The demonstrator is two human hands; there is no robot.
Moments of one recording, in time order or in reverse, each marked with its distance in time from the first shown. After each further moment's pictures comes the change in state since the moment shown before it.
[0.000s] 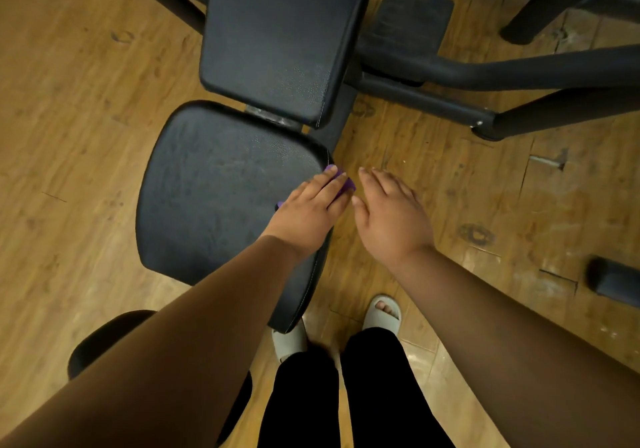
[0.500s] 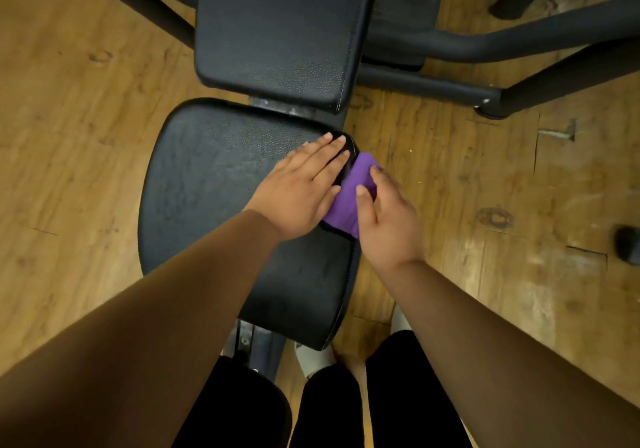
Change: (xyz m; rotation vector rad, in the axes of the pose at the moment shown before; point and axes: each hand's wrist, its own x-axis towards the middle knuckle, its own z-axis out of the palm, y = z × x) left_hand -0.006 -0.078 0.019 -0.088 0.142 0.100; right_hand 0.002 -0.055 0.065 0.548 0.174 0.309
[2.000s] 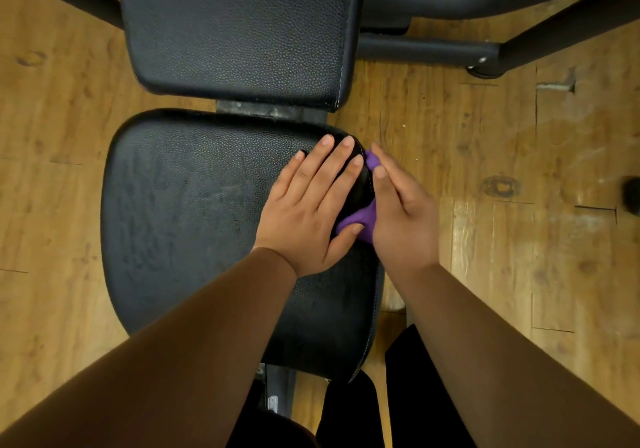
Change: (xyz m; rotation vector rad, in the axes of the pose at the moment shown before) left_hand 0.004 -0.017 0.047 0.057 0.218 0.084; right_hand 0.035 -0.004 0.035 0.644 0.209 0.091
